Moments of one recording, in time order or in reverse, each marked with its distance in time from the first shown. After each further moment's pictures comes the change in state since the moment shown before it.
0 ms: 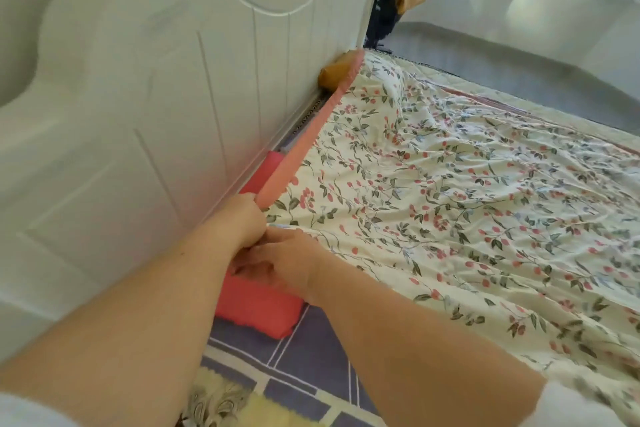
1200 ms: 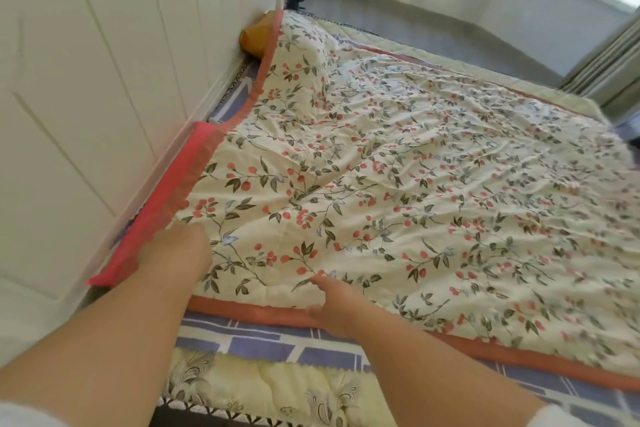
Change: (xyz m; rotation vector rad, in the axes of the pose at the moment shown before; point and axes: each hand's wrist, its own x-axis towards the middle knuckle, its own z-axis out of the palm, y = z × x) left_hand -0.029 -0.073 0.073 0.713 -0.064 0.100; right_hand -0.116 0.144 -0.050 -0.674 0.257 0.476
